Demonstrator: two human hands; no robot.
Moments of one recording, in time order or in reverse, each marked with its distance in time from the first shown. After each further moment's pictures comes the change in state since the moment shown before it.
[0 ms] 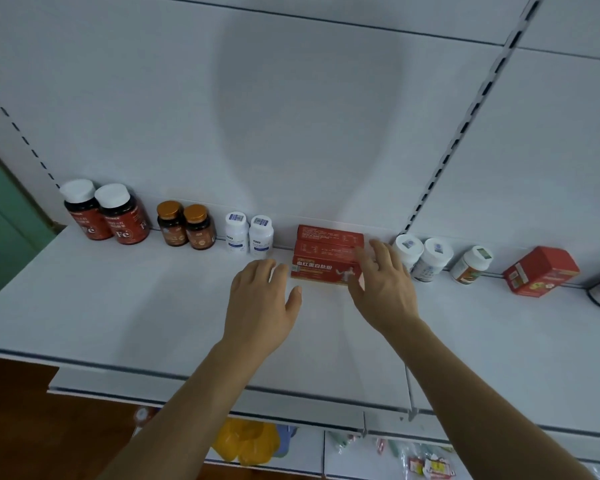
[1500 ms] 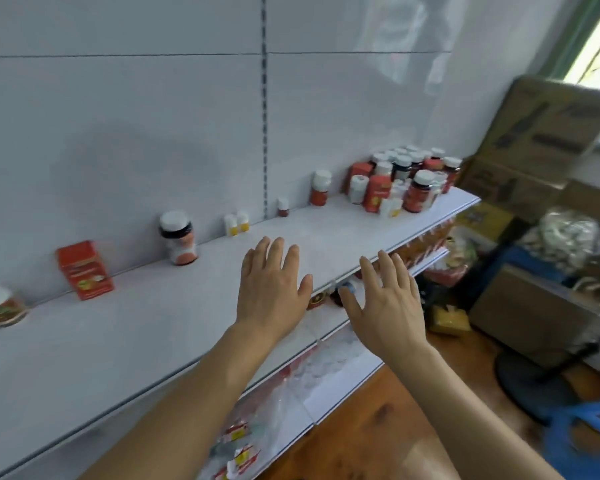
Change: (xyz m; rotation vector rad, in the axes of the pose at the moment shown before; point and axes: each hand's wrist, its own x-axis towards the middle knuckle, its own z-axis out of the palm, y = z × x) left_hand -0.076 0.712 0.117 -0.167 -0.157 0.698; right_hand -0.370 0.512 -0.312 -0.267 -0.095 0.830
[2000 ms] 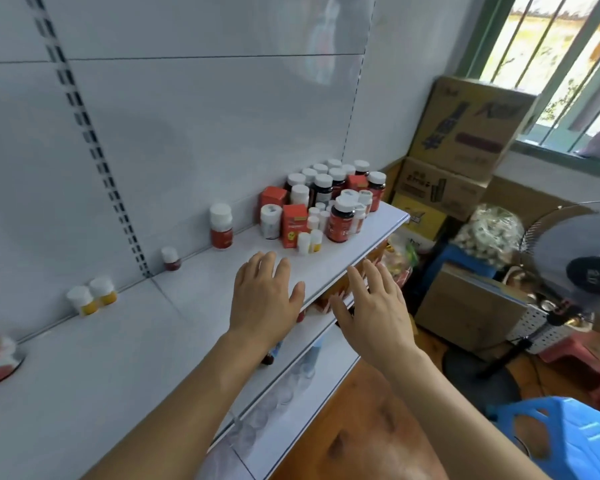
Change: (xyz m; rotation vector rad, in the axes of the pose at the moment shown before) left_hand 0.192 0.133 0.103 -0.103 -0.065 0.111; right_hand 0.148 0.174 0.014 -0.038 -0.014 0.115
